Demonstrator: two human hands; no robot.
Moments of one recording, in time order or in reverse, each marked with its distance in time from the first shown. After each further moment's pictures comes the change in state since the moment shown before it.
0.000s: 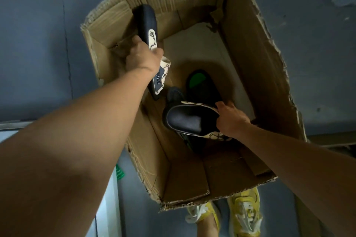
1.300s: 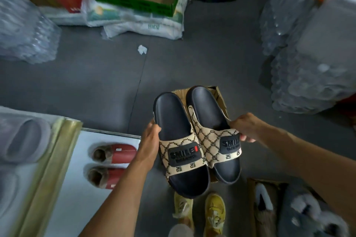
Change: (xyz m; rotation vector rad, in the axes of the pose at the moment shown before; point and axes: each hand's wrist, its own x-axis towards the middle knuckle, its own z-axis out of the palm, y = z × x) left_hand -0.324 0.017 -0.316 -0.906 -0.142 -0.149; right_hand -0.340 -0.050 -0.261 0.390 0.066 0.002
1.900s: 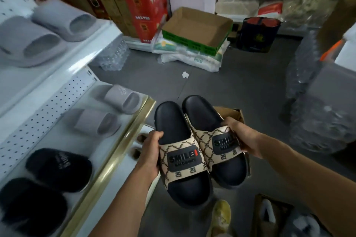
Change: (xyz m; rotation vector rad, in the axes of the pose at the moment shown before) left_hand -0.248 0.006 -0.113 -0.601 0.121 -0.109; right_hand -0.251 -0.024 0.048 0.315 -0.273 -0.303
